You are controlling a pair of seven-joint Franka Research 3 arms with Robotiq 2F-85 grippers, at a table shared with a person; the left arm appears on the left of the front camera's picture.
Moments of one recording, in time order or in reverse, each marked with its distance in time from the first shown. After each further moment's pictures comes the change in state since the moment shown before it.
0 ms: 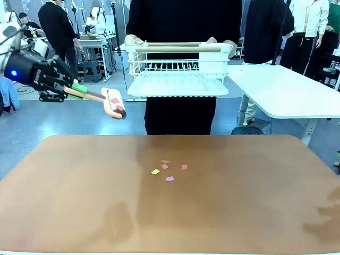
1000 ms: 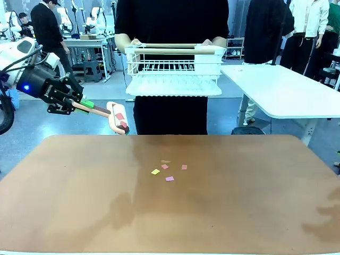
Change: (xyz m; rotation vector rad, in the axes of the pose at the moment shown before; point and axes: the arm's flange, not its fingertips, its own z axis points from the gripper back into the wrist) left arm -0.003 0.010 -0.020 0.075 -0.004 -0.012; right arm 0.000 0.000 0.000 0.000 0.000 0.000
